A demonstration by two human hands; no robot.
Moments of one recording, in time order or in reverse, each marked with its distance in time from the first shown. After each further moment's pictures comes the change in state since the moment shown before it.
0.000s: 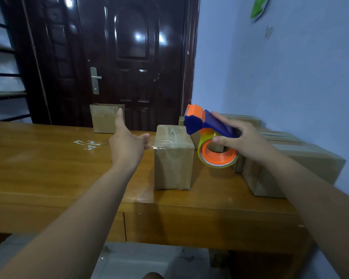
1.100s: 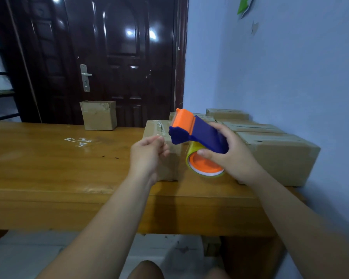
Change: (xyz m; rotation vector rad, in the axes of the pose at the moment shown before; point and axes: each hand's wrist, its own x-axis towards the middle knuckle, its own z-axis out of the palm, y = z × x) left_hand -0.069 0.013 0.031 -0.635 -0.264 -0.318; right_hand -0.063 -0.020 0.024 0.137 0.126 0.017
